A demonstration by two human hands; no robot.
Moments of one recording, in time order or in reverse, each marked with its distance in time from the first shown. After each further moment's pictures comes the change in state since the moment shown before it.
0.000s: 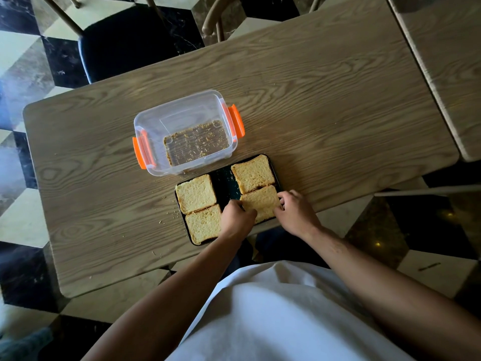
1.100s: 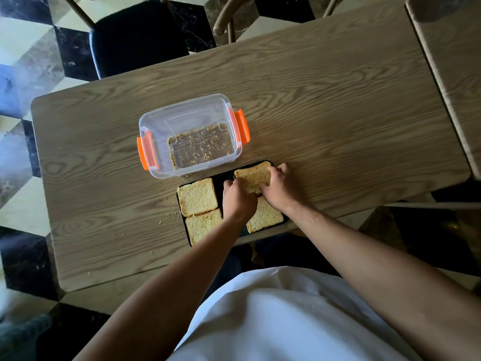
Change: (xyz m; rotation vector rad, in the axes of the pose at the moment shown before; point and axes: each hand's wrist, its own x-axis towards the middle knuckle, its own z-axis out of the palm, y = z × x) left_hand 0.025 0.046 -0.011 0.173 0.138 0.163; right_hand 0.066 -0.053 -0.011 -0.054 0.068 -0.047
